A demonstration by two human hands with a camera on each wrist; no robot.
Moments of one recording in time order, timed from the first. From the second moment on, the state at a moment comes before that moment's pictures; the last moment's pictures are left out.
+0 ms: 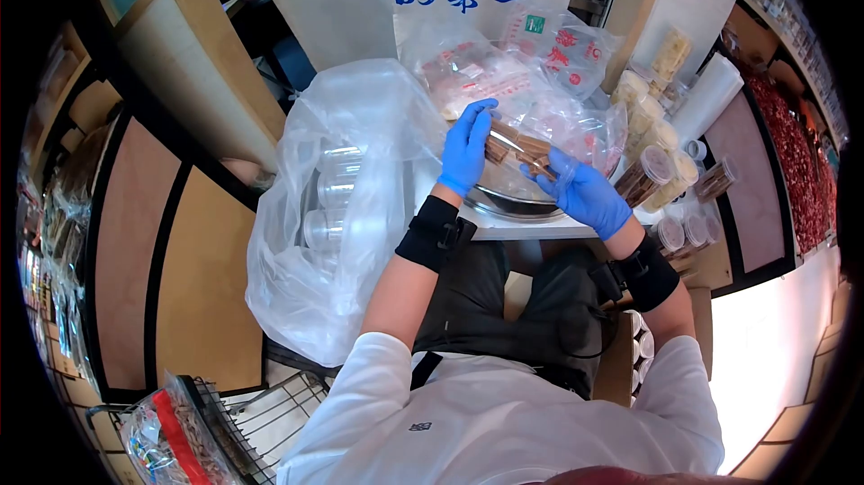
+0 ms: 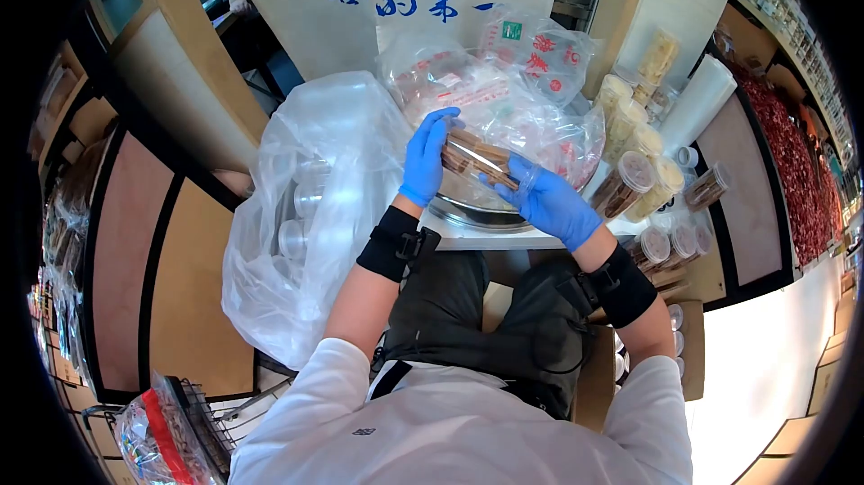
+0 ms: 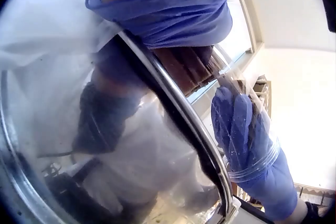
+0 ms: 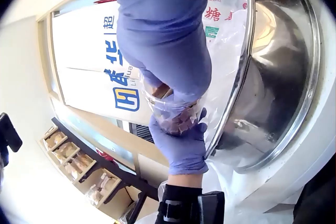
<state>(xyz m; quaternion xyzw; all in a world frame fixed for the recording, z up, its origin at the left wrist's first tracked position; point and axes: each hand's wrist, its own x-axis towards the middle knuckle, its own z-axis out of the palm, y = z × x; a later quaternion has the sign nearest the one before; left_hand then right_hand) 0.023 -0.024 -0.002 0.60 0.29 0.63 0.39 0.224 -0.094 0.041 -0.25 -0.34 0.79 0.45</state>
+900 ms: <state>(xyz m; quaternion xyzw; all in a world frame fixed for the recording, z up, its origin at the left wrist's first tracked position) 0.021 -0.011 -0.007 0.62 0.25 0.59 0.44 0.221 -0.106 0.062 -0.20 -0.47 0.76 0.40</state>
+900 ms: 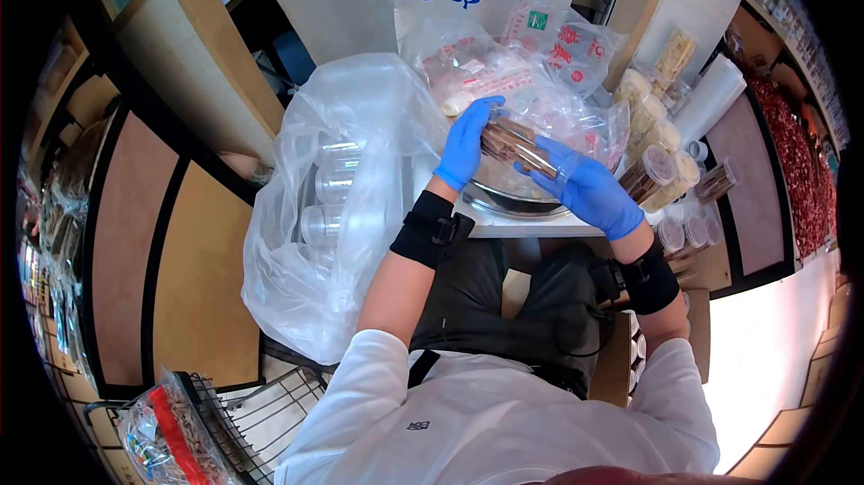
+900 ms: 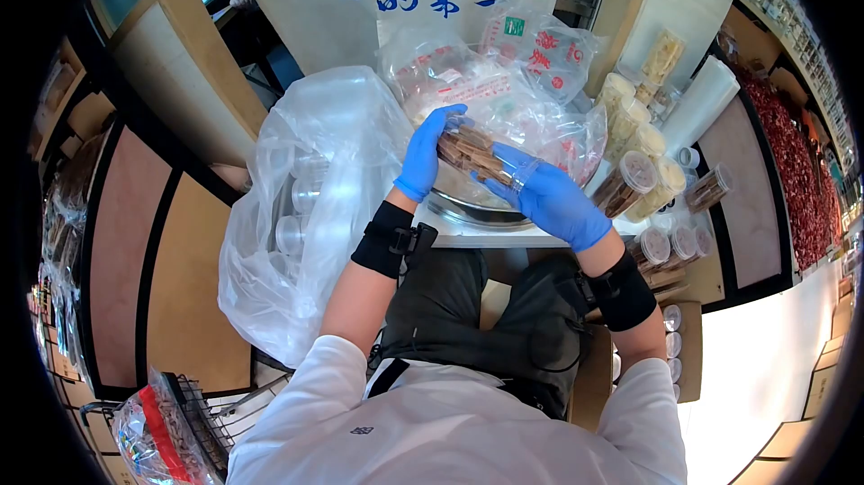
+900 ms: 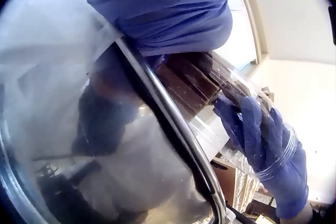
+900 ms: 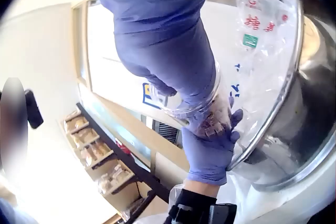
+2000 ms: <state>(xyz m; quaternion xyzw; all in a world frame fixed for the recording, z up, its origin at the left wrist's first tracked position) 0.017 -0.001 -0.010 0.49 0.32 0.65 0.49 0.200 -0.100 0.077 -0.40 -0.77 0.41 0.30</state>
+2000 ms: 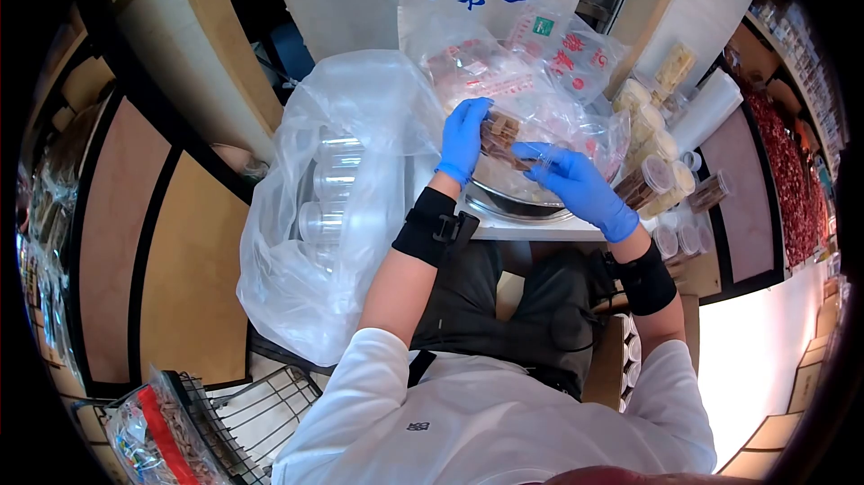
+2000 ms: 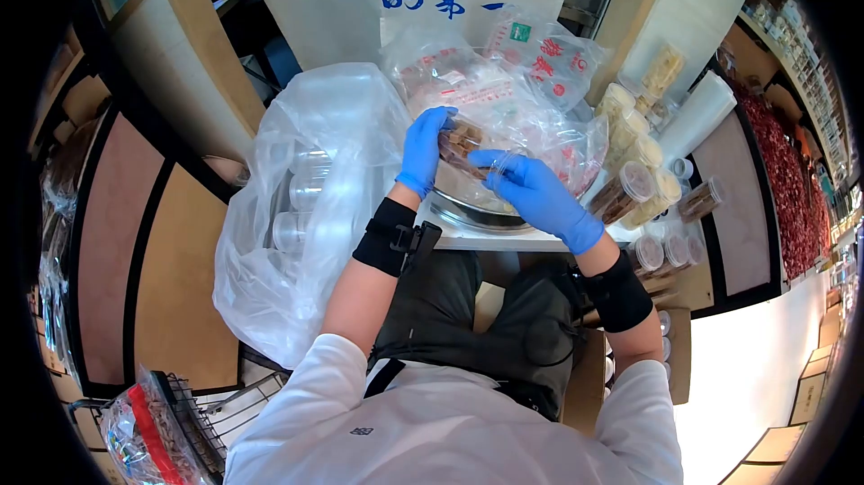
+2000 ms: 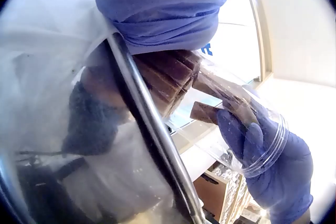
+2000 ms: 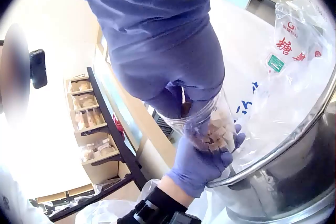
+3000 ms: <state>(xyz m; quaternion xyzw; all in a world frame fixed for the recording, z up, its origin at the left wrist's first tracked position) 0.026 0.015 -0.016 0.56 0.53 0.46 0.44 0.231 -0.088 0.016 -0.40 -0.79 0.32 0.34</state>
